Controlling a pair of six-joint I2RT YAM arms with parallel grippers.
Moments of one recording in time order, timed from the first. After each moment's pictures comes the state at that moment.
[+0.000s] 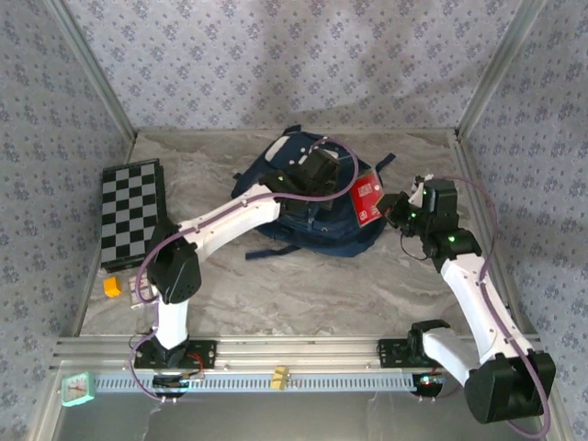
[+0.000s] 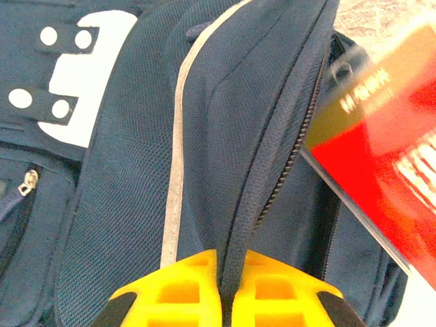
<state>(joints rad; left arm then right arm) -0.90 1.91 1.76 -0.64 -0.24 -0.45 0.14 0.98 0.82 -0.38 -0.34 0.86</state>
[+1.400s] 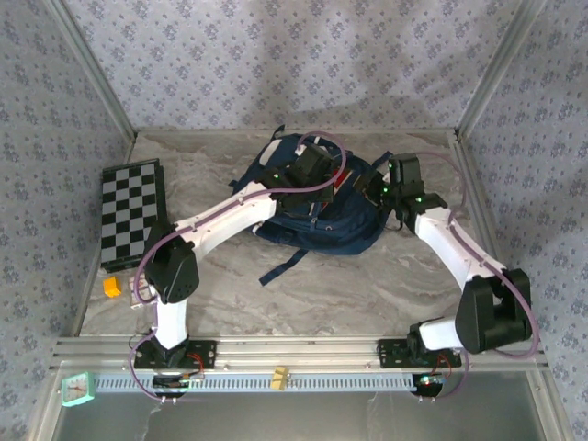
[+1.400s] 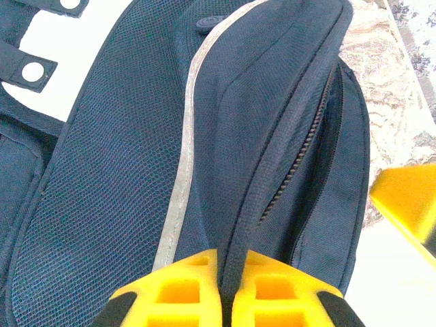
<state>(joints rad) -0.87 1.90 1.74 -0.61 -0.18 -0.69 0.24 1.39 1.03 -0.32 -0.22 0.82</state>
